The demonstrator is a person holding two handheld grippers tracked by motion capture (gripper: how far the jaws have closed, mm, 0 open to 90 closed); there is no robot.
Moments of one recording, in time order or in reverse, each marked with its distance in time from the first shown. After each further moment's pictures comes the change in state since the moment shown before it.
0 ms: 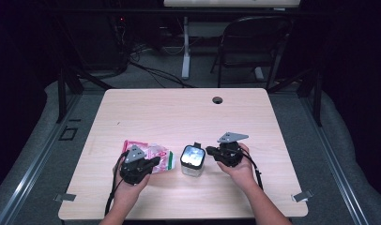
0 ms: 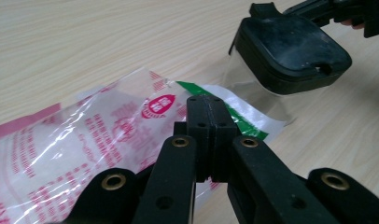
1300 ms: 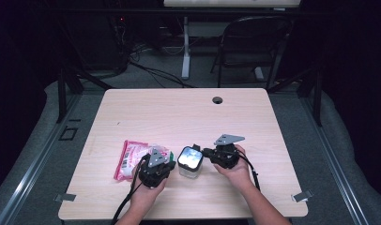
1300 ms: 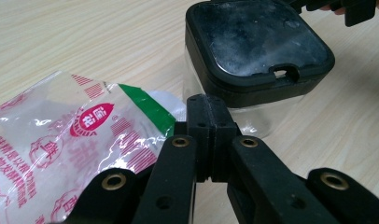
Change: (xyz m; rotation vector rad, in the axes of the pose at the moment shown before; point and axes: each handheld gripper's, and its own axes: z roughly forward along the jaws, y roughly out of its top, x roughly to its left) left arm -0.036 0.004 0.034 0.058 0.005 0.063; right arm 0.007 -0.003 0.009 -0.010 0.035 -0.011
